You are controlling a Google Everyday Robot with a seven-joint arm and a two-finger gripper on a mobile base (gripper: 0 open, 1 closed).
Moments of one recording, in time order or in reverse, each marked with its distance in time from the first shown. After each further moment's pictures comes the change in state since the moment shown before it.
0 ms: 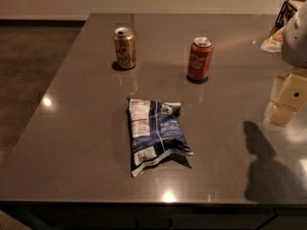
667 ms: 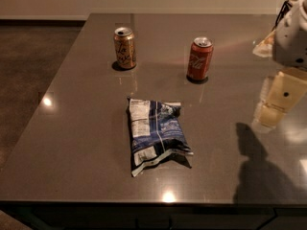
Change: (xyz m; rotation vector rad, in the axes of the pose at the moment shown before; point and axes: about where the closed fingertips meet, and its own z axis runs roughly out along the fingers) arm -0.017 0.011 0.002 -0.061 -0.028 0.034
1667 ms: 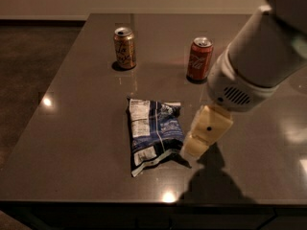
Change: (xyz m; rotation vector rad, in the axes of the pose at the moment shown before) arm -0.075 0.062 0.053 -0.013 -0.072 0.166
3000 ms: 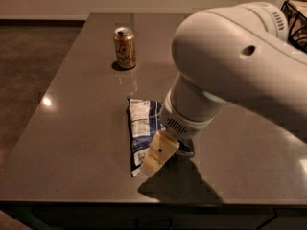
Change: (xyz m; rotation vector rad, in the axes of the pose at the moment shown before) arm -0.030 0.031 0.086 0.005 0.057 0.117
